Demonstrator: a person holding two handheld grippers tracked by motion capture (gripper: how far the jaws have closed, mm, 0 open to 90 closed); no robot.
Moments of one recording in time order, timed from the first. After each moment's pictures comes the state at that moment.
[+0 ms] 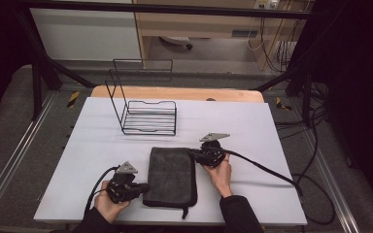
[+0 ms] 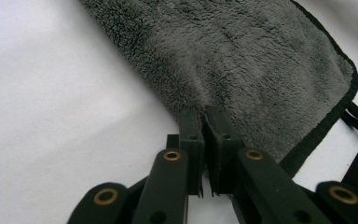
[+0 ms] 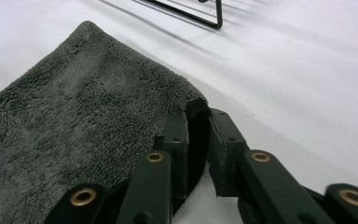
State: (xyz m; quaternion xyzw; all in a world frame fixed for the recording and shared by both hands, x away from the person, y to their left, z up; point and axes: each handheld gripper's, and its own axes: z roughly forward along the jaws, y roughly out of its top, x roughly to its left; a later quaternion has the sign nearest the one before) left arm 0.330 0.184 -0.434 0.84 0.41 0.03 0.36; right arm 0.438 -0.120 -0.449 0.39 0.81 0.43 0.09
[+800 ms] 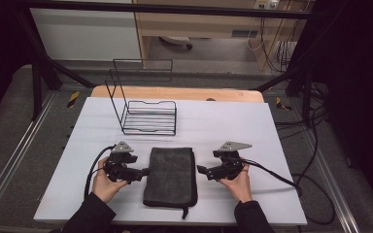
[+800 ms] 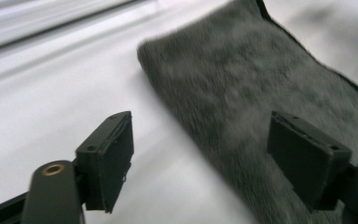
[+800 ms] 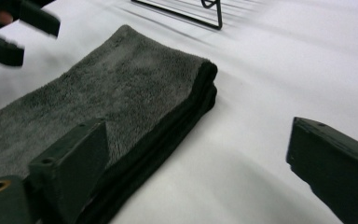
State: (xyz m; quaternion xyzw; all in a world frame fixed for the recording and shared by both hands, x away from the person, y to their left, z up) left arm 0.385 0.195 -0.411 0.82 0.40 0.08 0.39; right arm 0.396 -0.168 -0.437 0.38 0.80 0.47 0.08
